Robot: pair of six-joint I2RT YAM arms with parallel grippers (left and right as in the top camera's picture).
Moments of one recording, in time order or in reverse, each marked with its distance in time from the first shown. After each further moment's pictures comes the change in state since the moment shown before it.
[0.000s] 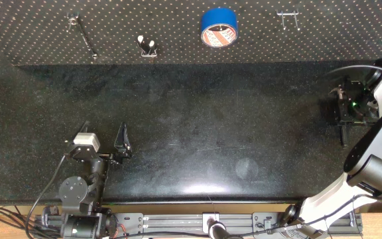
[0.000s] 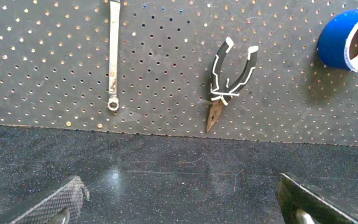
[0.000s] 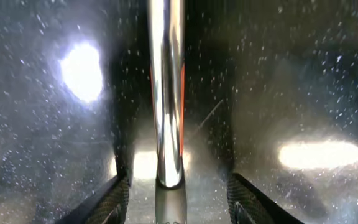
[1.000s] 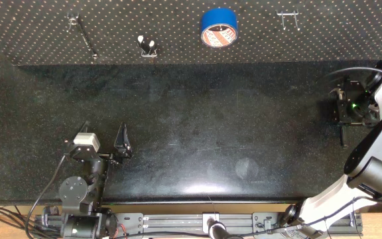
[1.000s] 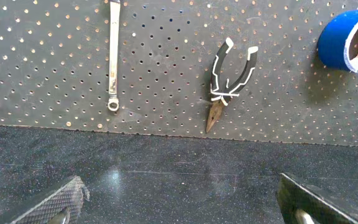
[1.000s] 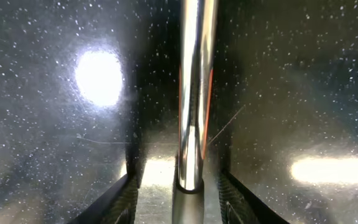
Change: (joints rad) left arm 0.000 0.000 0.000 0.000 0.000 0.000; right arm -0.015 -0.014 -0.031 0.019 -0.064 -0.026
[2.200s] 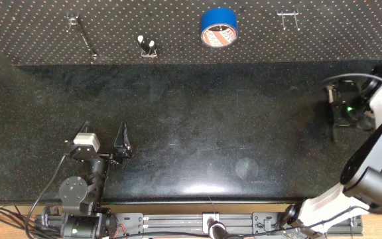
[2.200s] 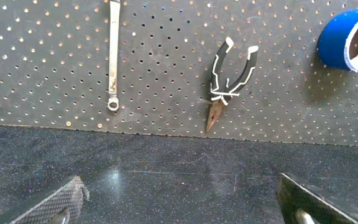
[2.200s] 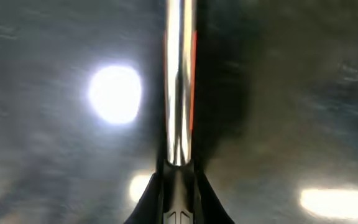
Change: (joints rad) left arm 0.000 0.000 0.000 0.000 0.000 0.000; right arm 0.027 -0.110 -0.127 0.109 -0.116 -0.014
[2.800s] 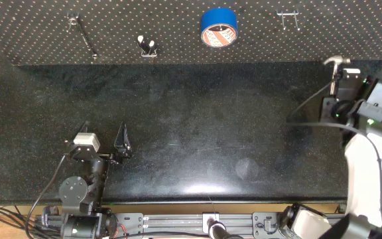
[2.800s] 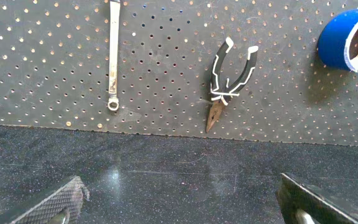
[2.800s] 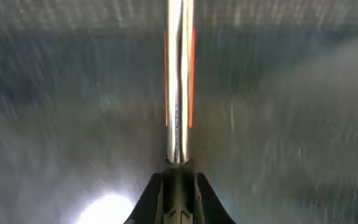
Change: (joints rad) left arm 0.000 0.000 0.000 0.000 0.000 0.000; right arm 0.138 -0.562 -0.389 0.483 -0.063 0.260
